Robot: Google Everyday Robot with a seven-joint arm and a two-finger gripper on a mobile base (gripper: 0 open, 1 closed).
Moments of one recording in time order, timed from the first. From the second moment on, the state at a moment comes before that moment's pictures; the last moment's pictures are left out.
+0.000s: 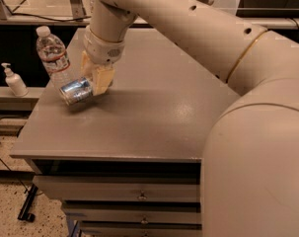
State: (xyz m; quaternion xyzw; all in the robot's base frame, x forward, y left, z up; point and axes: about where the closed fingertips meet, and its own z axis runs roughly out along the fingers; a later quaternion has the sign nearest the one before) arm 0.594 0.142 0.860 -0.88 0.43 0.09 0.18
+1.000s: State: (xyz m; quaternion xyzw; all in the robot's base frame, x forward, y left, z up) arm 0.603 0.148 0.856 -0.88 0.43 0.09 0.17
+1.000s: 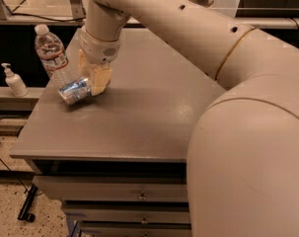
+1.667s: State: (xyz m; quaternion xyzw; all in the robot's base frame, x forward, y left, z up) arm 0.602 0.145 0.854 -0.88 0.43 0.09 0.16
